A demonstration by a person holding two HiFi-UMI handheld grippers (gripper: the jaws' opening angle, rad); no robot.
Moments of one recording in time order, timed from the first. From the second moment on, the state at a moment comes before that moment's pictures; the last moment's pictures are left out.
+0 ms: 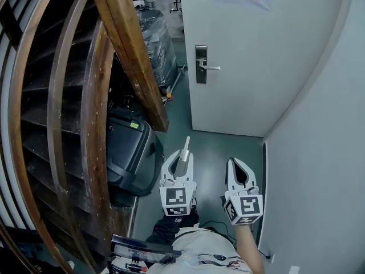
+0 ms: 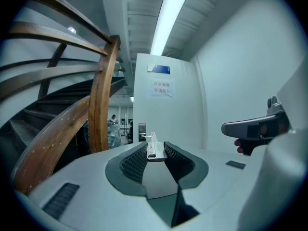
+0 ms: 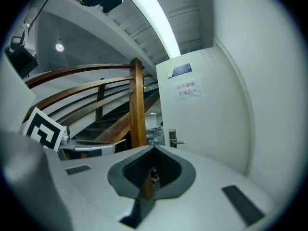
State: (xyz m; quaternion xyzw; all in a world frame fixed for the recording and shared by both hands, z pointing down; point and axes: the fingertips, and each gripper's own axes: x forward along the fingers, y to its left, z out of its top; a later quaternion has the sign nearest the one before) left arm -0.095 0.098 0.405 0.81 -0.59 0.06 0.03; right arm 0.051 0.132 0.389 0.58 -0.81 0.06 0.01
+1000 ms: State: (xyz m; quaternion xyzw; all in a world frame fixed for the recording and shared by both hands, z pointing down) left arm -0.096 -0.083 0.436 0.83 -0.55 0.08 0.06; right arm 0.028 -0.037 0.413 0.59 -0.80 0.08 0.05
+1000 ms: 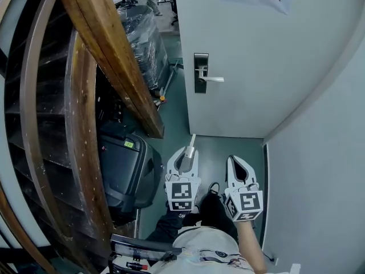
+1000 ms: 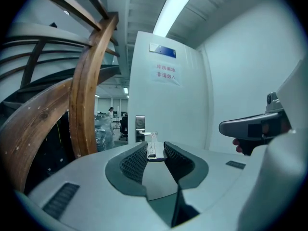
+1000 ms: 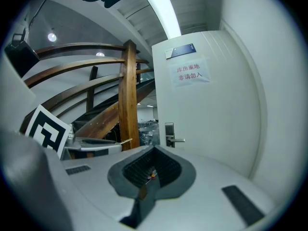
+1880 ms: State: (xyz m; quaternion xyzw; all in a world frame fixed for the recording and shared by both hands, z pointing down) left arm -0.037 -0.258 0.481 0.80 -0.59 0.09 0.08; right arm 0.102 -0.211 0.431 0.54 -0.83 0.10 0.05
